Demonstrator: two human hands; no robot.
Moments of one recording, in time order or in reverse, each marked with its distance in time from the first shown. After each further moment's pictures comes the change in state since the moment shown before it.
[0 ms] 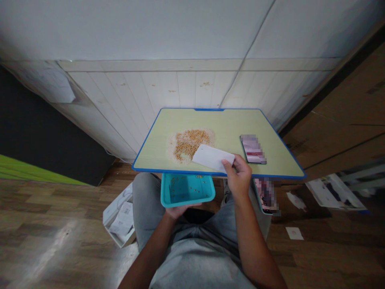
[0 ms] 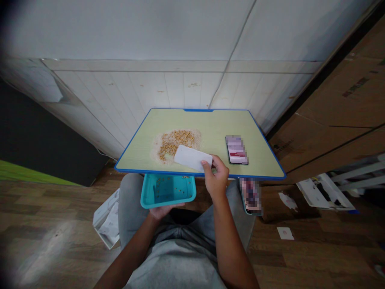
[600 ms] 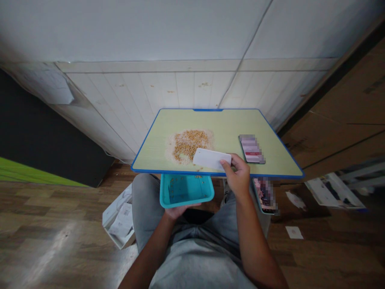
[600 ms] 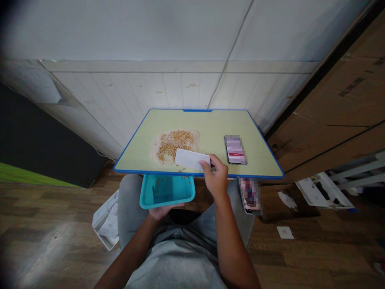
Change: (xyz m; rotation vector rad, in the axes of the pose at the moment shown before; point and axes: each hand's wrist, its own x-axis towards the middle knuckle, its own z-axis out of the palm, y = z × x) left_hand -0.001 0.000 0.008 0.073 0.199 0.013; right_hand 0.005 -0.002 -0.004 -0.079 -0.087 -0.029
